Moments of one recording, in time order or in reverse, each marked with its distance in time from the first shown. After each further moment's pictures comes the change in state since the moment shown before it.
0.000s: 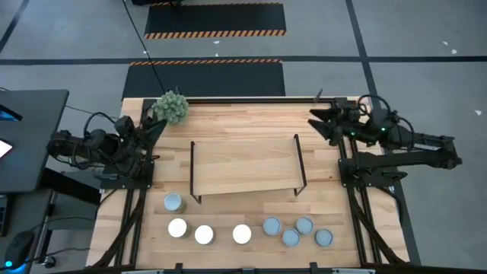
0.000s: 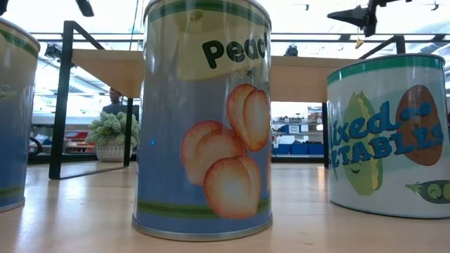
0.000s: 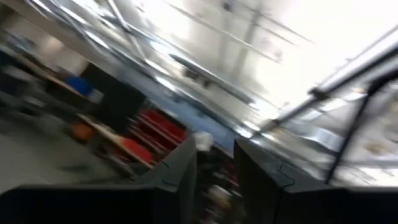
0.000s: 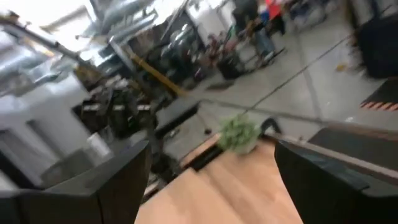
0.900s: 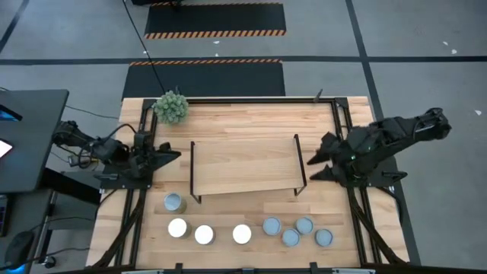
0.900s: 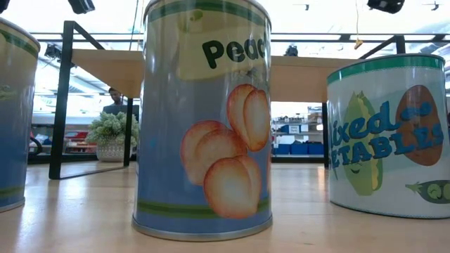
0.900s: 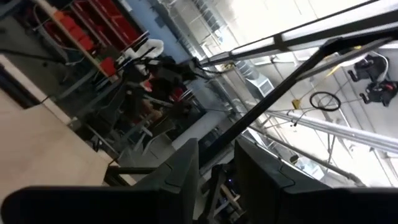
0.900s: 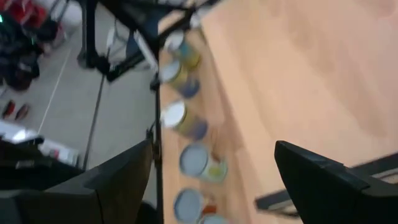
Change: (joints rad) left arm -0.180 0.058 -0.001 -0.189 0.132 -0.447; right arm 0.466 0.309 0.361 -0.661 -0.195 0.212
